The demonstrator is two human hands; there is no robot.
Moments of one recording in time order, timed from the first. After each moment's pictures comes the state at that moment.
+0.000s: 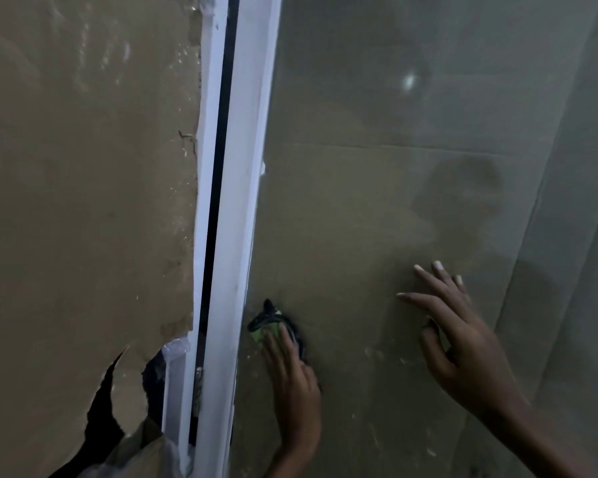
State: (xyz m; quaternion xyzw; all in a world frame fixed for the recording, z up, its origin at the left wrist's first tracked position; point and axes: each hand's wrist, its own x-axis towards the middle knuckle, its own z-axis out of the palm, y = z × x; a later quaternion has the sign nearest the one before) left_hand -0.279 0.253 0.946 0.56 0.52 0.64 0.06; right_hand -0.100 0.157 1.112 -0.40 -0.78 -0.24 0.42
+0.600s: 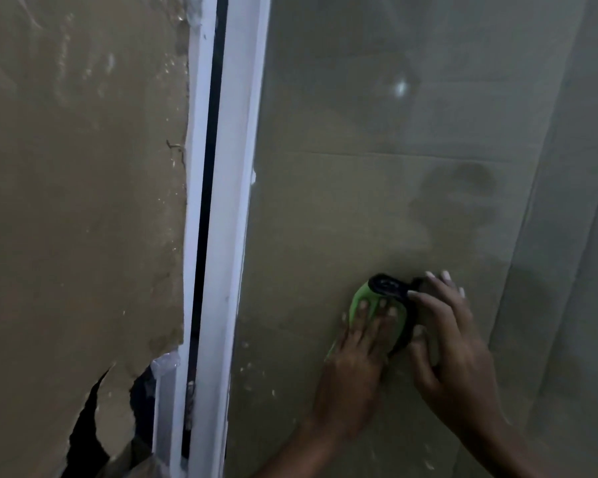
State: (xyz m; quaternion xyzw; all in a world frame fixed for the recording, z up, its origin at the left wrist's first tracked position) left_hand -0.244 0.232 1.028 0.80 0.27 0.51 -0.17; right_hand -0.112 0.163 1.100 -0.41 -0.71 -0.28 0.49
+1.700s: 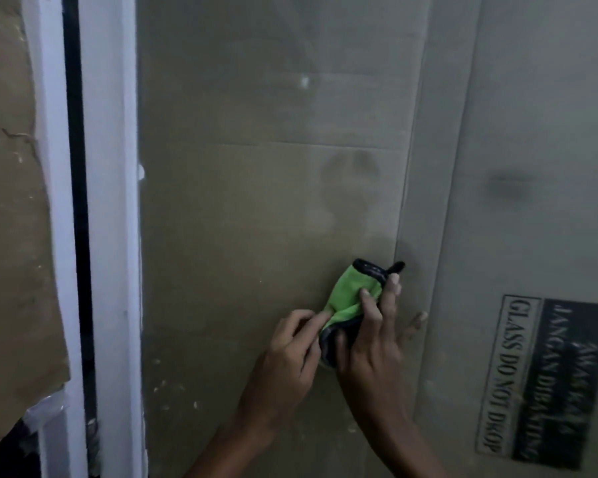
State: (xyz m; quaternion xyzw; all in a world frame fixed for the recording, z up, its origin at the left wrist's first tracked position) left_hand -0.249 0.201 1.057 0.83 0.20 0.52 0.08; right_hand -0.107 0.166 1.052 -0.60 -0.54 -0.37 0.46
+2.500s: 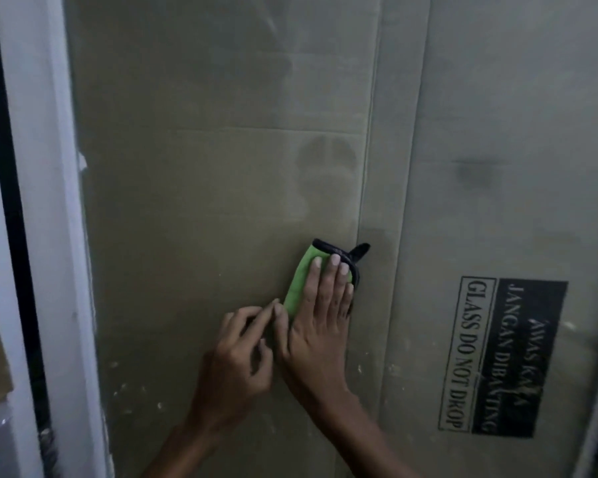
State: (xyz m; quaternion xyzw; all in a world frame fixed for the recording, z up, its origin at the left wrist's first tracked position) left_hand -0.256 0.209 1.045 0.79 0.25 0.55 -0.03; right_hand -0.128 0.182 1.061 -0.60 -0.52 -0.40 0.46
